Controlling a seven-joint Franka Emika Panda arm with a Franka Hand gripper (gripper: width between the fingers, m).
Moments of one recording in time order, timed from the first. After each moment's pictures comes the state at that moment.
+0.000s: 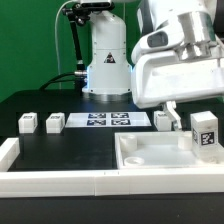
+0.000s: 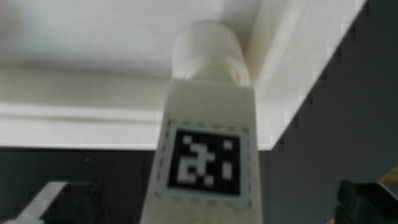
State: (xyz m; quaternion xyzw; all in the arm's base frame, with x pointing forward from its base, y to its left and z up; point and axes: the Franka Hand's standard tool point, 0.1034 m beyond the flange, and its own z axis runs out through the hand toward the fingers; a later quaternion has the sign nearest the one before) arm 0.614 0.116 0.079 -0.97 -0.08 -0.24 0.05
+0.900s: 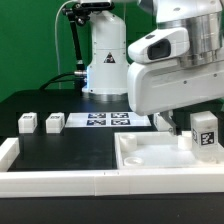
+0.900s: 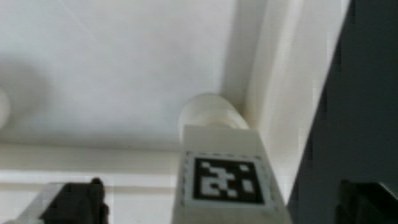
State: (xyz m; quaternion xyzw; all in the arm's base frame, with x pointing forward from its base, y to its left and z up) arm 0.620 0.113 0.079 -0.99 -0.08 0.02 0.09
